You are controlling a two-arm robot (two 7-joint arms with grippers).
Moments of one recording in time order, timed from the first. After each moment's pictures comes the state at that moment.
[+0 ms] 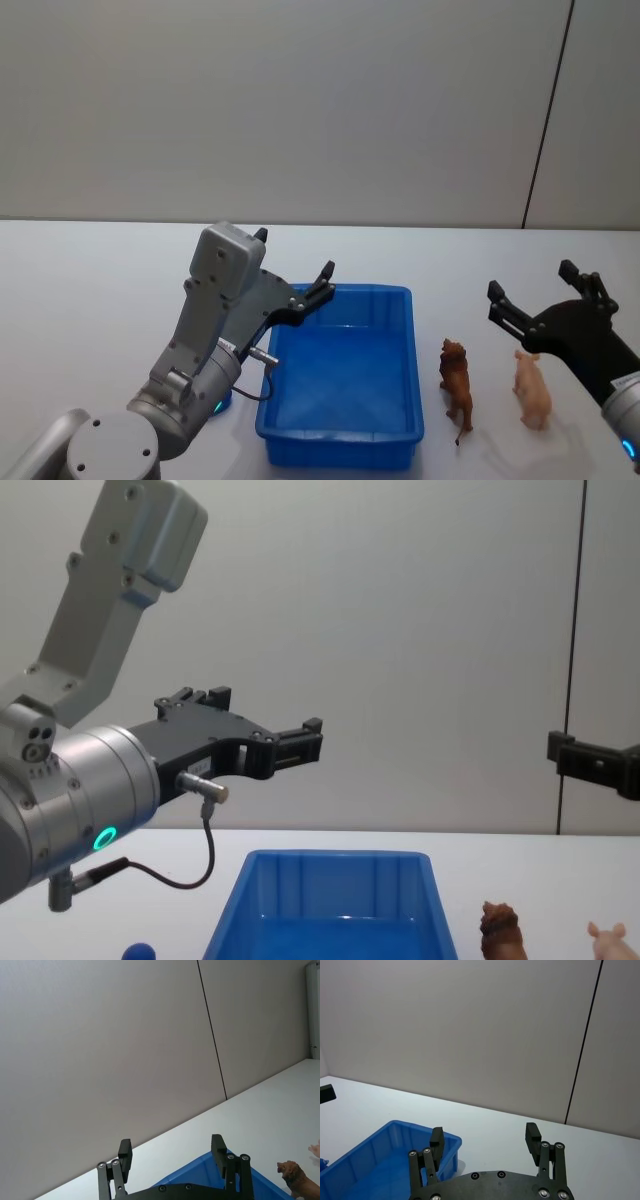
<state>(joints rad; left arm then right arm) -0.24 0.38 0.45 -1.63 -0.20 0.01 -0.01 -0.02 0.33 -0.23 -1.77 0.28 0.04 0.05</state>
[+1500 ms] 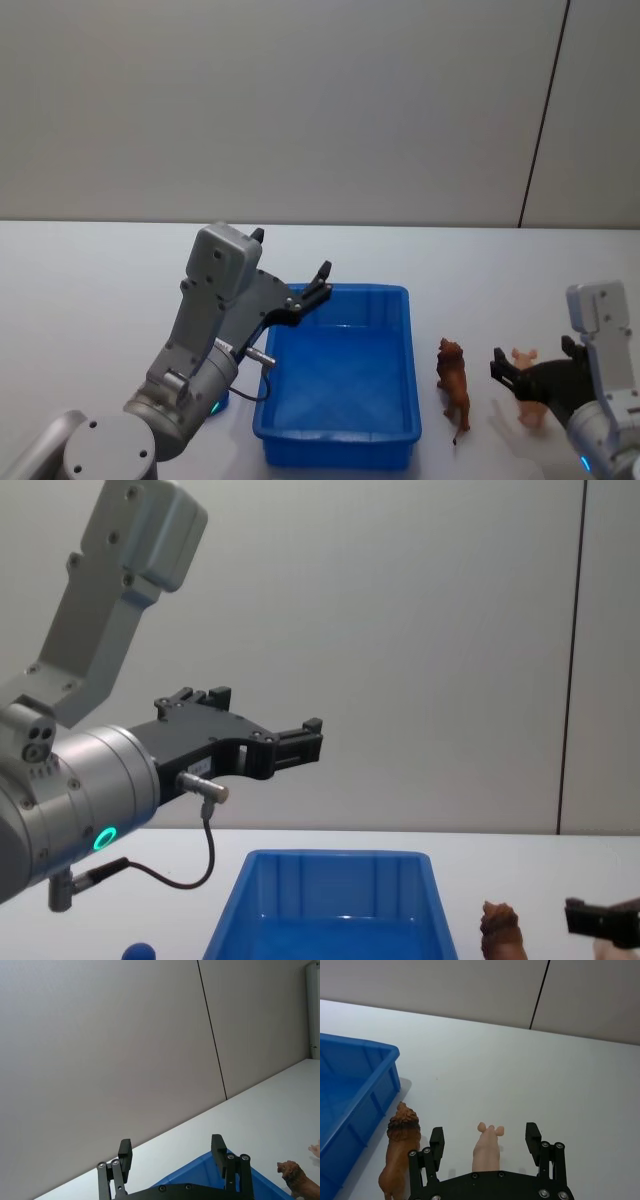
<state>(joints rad) -0.24 0.38 0.45 -1.63 -0.20 0.01 -0.01 0.08 0.21 -0.25 -1.56 0.16 0.34 -0.12</state>
